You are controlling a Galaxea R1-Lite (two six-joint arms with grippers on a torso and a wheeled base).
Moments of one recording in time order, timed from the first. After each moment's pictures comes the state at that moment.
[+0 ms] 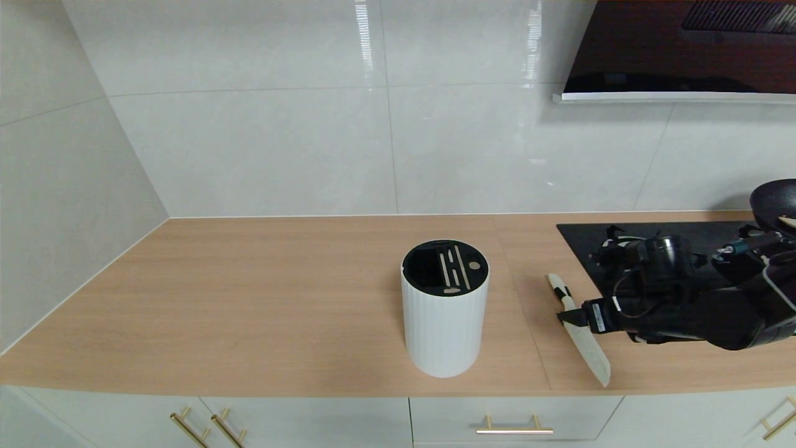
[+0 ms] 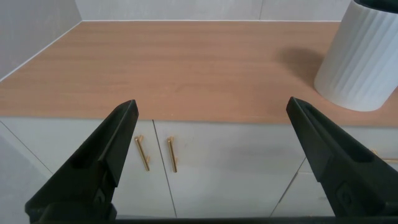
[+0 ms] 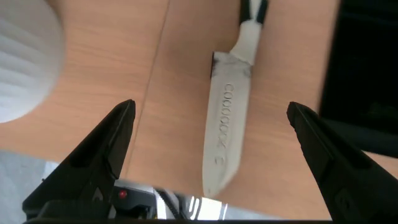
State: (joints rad) left arm 0.00 0.00 0.00 0.00 0.04 0.00; right arm 0.16 2.01 -0.84 -0.46 0.04 -0.04
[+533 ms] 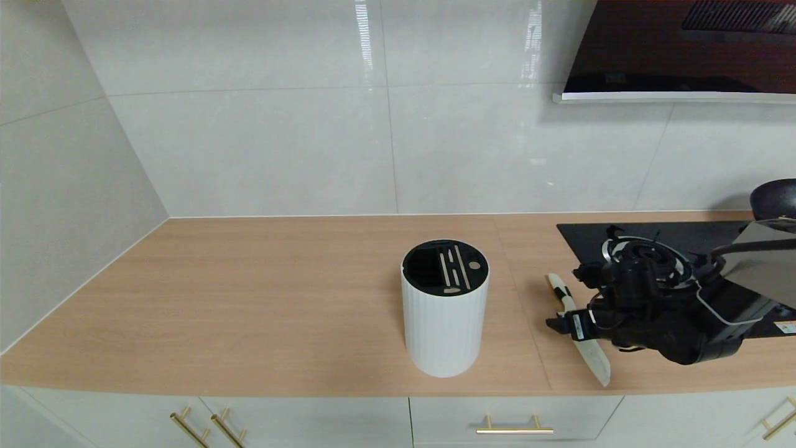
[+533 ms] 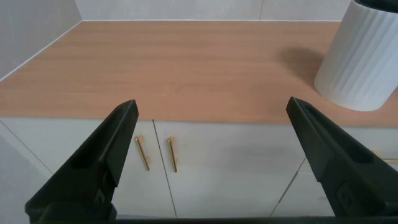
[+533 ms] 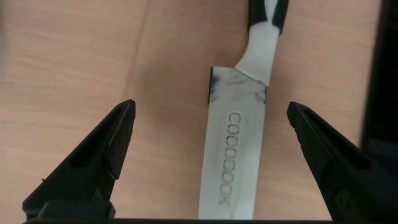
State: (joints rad) left arm 0.00 0.00 0.00 0.00 0.04 0.00; right arm 0.15 2.23 -0.88 -0.69 0.02 -0.04
